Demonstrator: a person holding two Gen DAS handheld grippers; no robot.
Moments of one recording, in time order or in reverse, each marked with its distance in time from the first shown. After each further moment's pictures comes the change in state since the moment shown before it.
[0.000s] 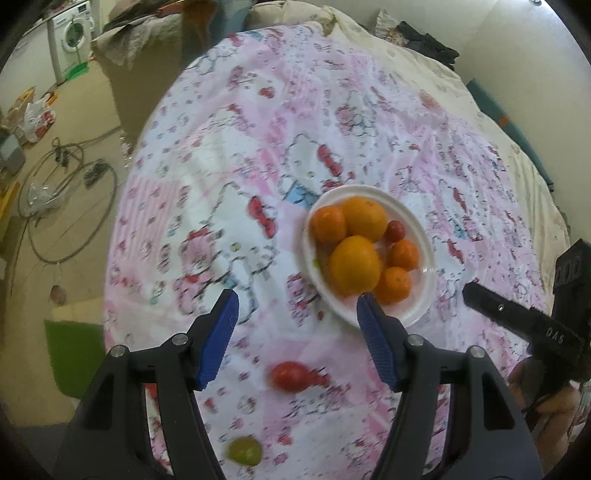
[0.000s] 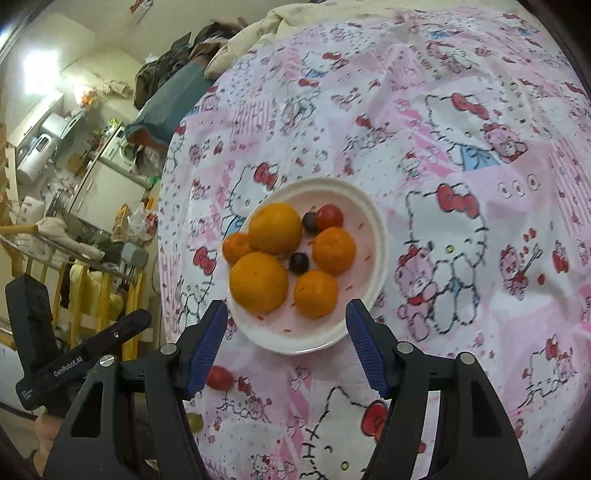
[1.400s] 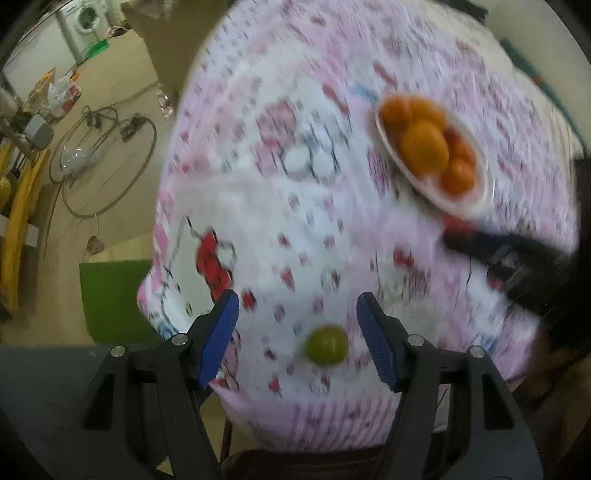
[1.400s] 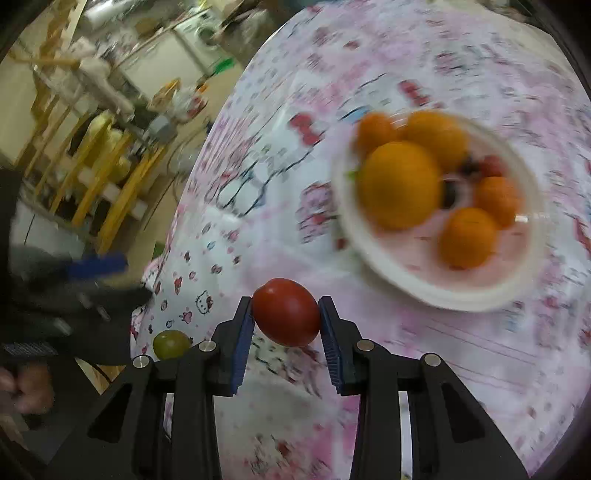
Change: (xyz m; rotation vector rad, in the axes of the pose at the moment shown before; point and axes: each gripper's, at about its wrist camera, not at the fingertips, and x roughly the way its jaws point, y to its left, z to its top) left arm 0.005 0.035 -0.093 0.033 0.190 0.159; right arm 0.058 0.079 -0.069 -0.445 0.180 -0.010
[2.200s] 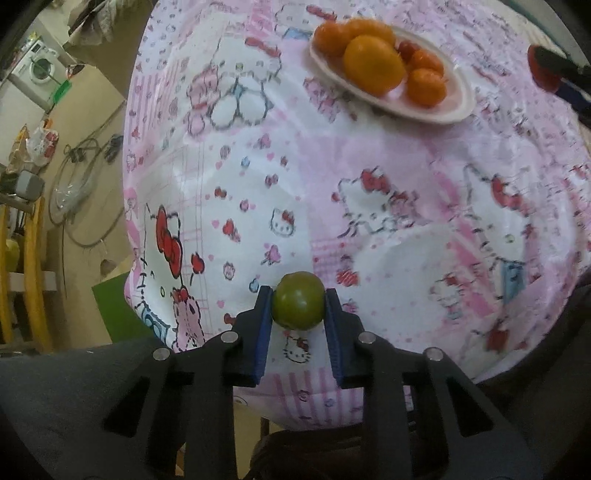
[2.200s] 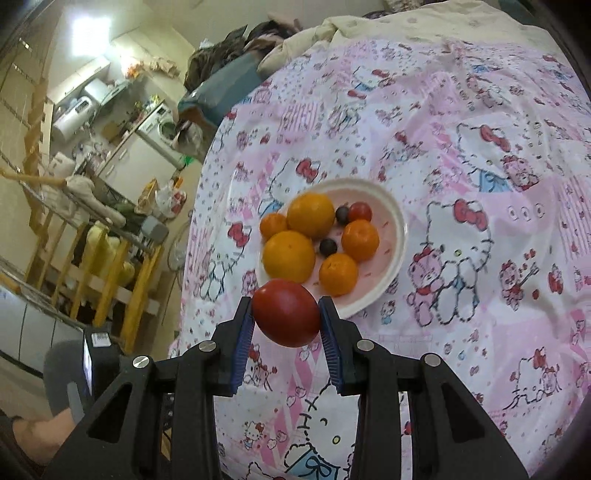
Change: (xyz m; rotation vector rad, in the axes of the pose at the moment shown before) left arm 0.008 -0.058 -0.021 0.222 0.080 0.068; right arm -0.104 -0.083 -0.007 0.283 -0.245 0.042
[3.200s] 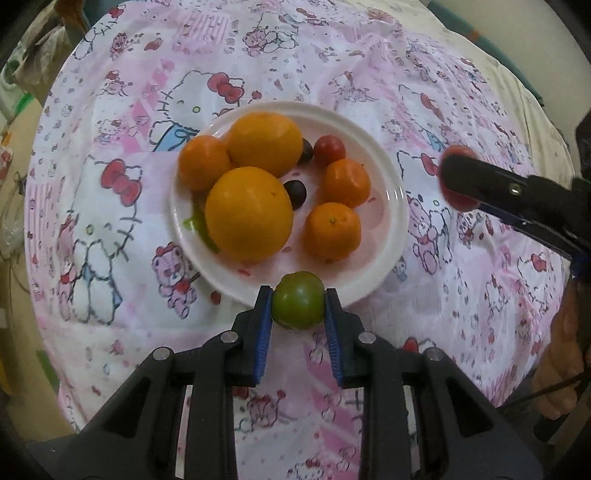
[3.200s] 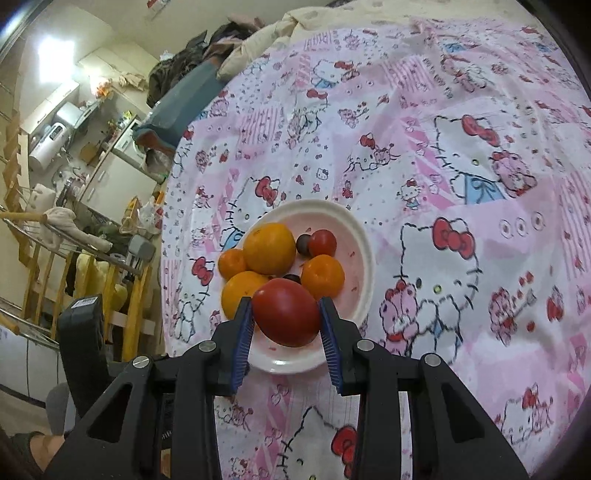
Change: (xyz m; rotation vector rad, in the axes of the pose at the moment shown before) left arm 0.023 -0.067 0.133 -0.018 -0.123 -0.220; right arm 0.048 -0.046 0.047 0.119 0.053 -0.020
